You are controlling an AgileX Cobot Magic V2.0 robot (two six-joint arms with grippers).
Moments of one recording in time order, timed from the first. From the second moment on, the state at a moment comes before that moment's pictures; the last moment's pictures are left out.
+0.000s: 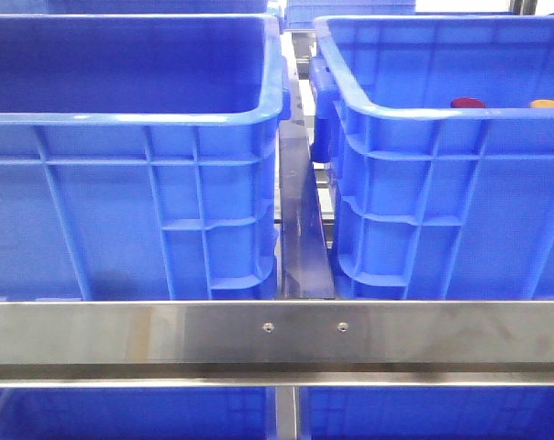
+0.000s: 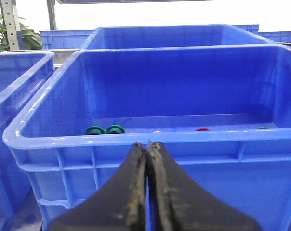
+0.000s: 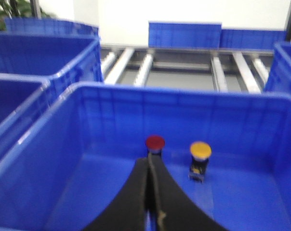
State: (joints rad) left arm -0.04 -0.01 -0.01 0.04 0.01 -0.07; right arm -0.18 0.48 -0.43 1.23 0.27 -1.23
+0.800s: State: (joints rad) left arm -0.04 -0.01 -0.01 0.04 0.01 -0.07; right arm 0.02 0.22 -0.28 0.02 0.04 -0.03
